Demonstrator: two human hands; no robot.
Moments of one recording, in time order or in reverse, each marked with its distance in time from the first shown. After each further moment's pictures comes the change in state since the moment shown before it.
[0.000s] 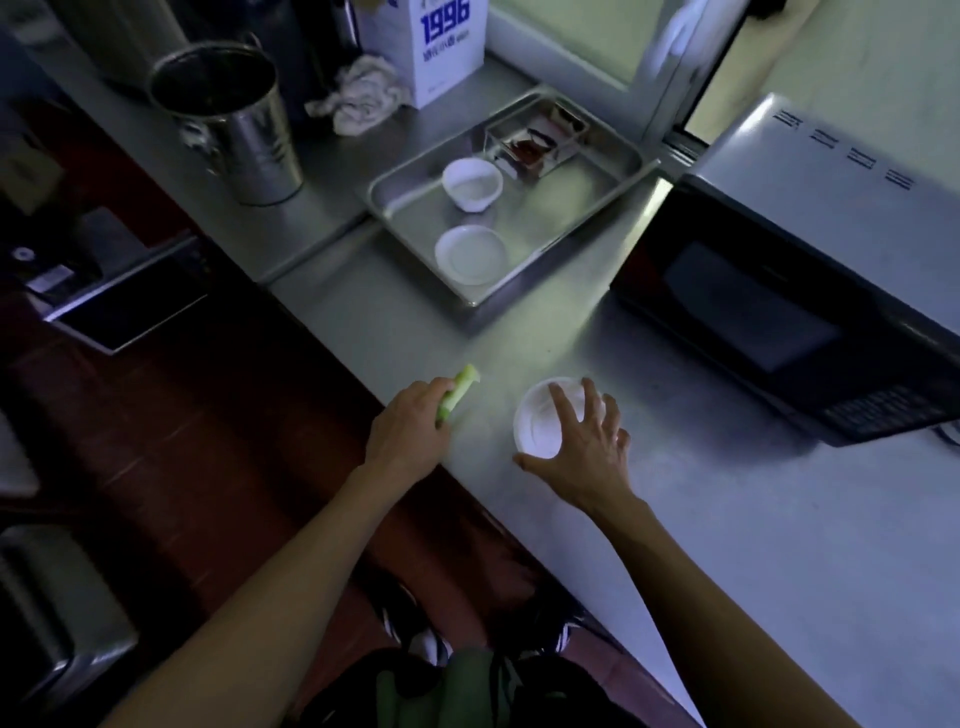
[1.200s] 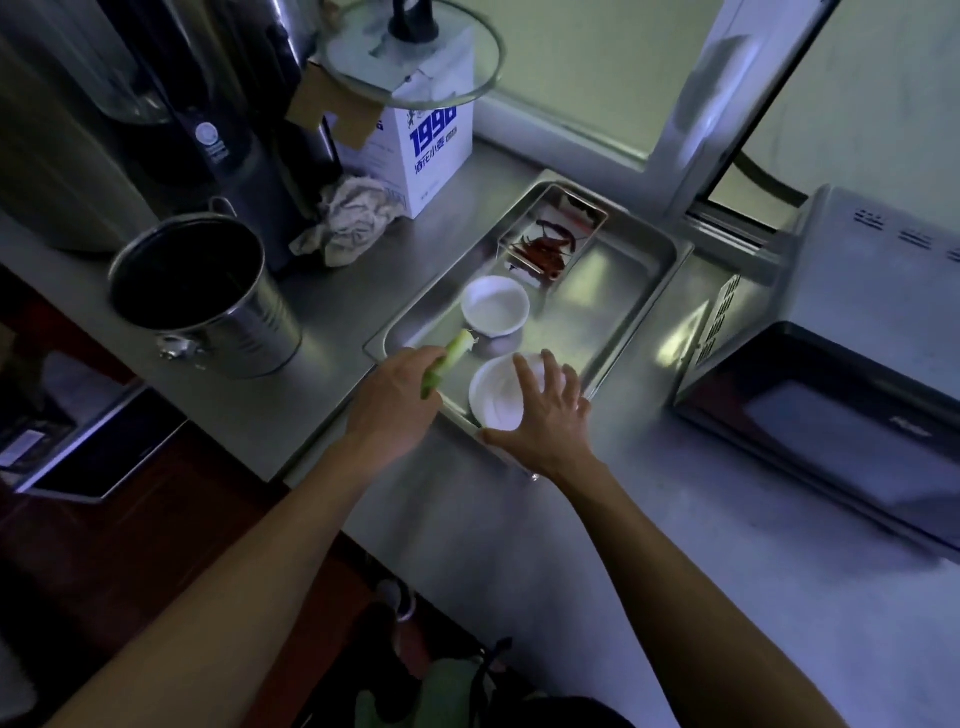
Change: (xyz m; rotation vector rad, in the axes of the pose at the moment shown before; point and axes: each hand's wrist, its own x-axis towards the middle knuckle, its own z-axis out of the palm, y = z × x) left_hand 0.301 -0.060 -0.127 -0.004 0.028 0.180; right_hand 0.284 -0.142 -0.035 0.097 0.072 0.059
